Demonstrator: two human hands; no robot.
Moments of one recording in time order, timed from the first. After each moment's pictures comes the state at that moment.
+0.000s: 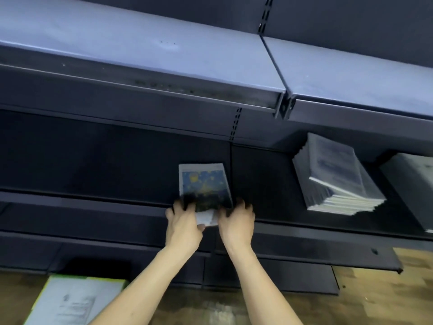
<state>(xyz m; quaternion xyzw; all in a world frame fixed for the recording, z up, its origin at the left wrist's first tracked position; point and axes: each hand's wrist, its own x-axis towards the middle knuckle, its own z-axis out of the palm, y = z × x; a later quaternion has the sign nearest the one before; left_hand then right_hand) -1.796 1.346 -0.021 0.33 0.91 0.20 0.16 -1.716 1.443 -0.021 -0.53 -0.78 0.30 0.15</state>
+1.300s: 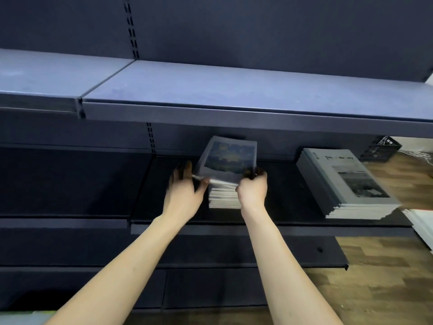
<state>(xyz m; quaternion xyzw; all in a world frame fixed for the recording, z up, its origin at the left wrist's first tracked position) -1.612 1.559 0.064 0.37 0.87 0.34 0.03 -1.504 1.670 0.082 -0.51 -0.53 0.56 0.39</state>
